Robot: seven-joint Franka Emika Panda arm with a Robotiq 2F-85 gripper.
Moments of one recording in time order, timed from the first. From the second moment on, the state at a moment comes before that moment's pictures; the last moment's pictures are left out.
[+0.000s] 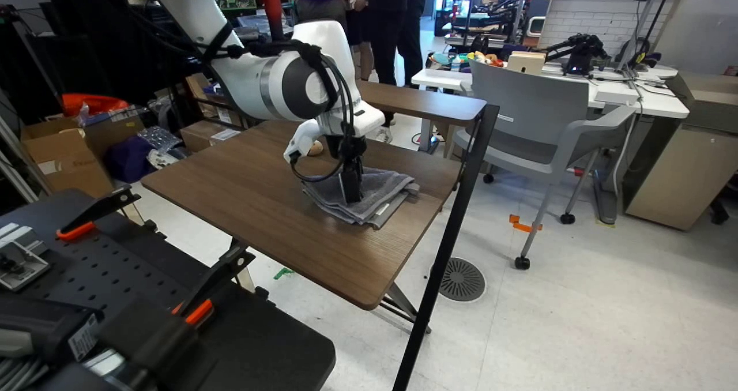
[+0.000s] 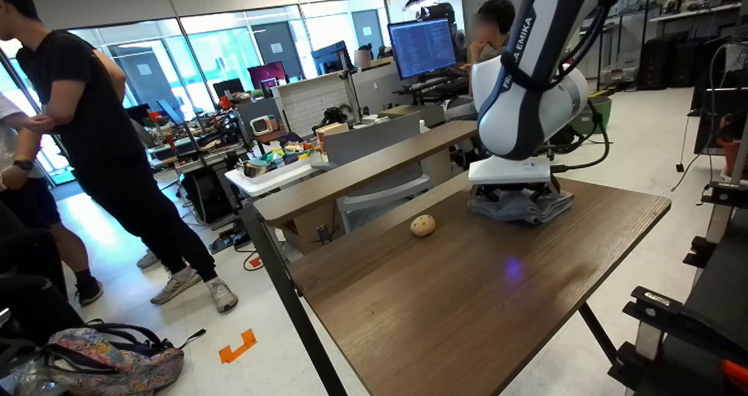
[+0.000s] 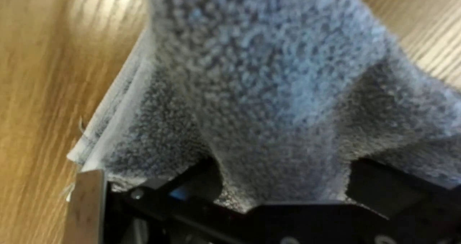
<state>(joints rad) 0.11 1.03 -0.24 -1.66 0.00 2.75 1.01</state>
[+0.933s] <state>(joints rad) 0.09 1.10 -0.25 -1.49 0.08 2.52 1.04</state>
